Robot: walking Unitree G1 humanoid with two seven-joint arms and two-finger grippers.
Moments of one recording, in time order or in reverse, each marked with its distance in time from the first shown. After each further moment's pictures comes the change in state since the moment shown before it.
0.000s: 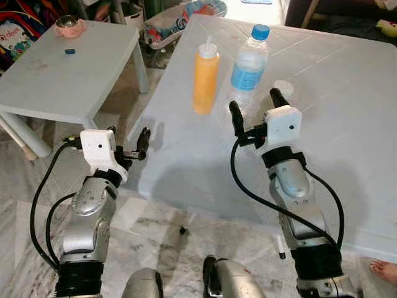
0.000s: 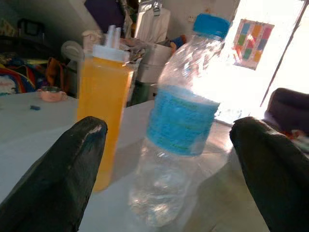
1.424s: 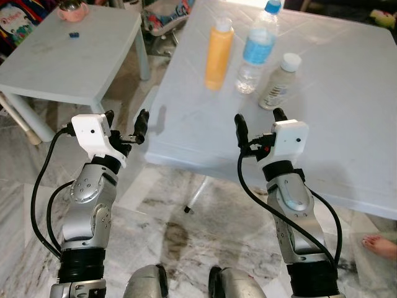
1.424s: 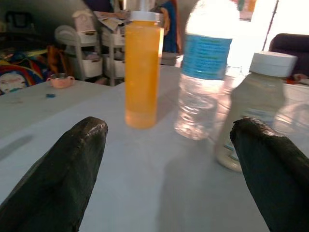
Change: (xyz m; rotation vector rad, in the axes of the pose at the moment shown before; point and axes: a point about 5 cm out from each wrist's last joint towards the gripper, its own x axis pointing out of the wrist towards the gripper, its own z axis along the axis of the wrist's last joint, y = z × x) left arm 0.015 0.000 0.023 -0.079 -0.101 -0.018; right arm -0.023 0.006 -0.016 0.189 0.111 -0.072
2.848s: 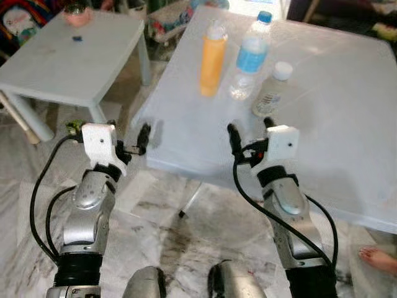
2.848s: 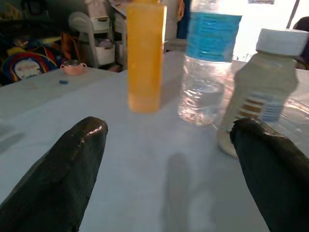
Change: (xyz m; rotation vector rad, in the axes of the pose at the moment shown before) left arm -0.007 0.003 -0.018 0.129 0.072 -0.010; right arm -0.004 0.005 -0.007 0.022 0.072 0.033
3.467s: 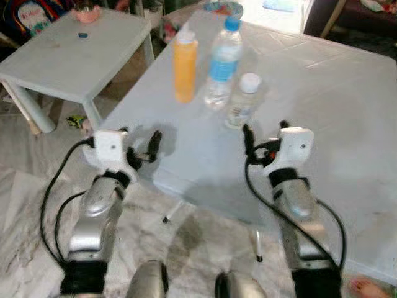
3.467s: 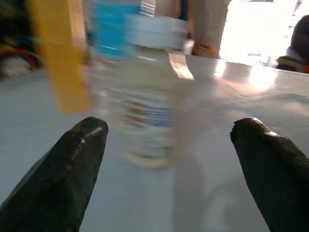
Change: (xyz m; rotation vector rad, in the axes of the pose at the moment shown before) left arm -0.007 -0.009 -0.011 -0.026 0.052 -0.018; right arm -0.006 -0.008 -0.006 0.009 0.030 -0.070
